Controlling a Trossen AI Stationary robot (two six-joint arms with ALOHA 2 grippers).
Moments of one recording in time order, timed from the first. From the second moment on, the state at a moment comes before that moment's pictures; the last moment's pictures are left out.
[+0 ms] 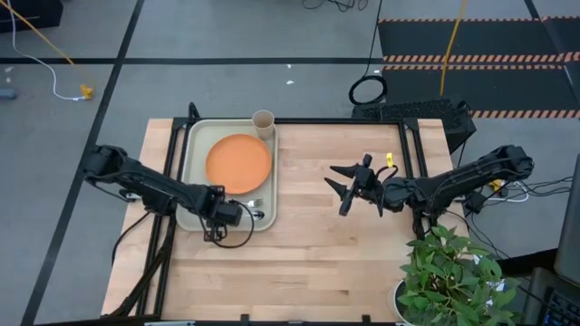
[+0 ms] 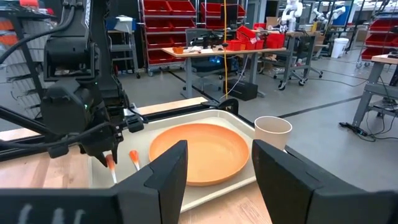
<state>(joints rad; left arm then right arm) -0.25 1.40 0.72 -0.87 -0.07 -0.25 0.24 1.09 0.57 0.42 0.70 0.09</state>
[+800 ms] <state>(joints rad) -0.25 1.42 0.72 -0.87 -0.07 -0.27 0.24 1.09 0.57 0.42 0.70 0.09</state>
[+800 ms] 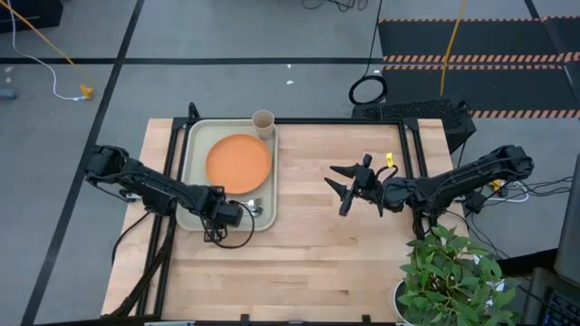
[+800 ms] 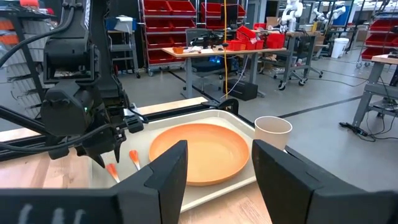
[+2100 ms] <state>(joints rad) -0.26 1.42 0.70 -0.86 -0.09 -0.30 0.24 1.09 0.57 0.42 0.65 0.07</state>
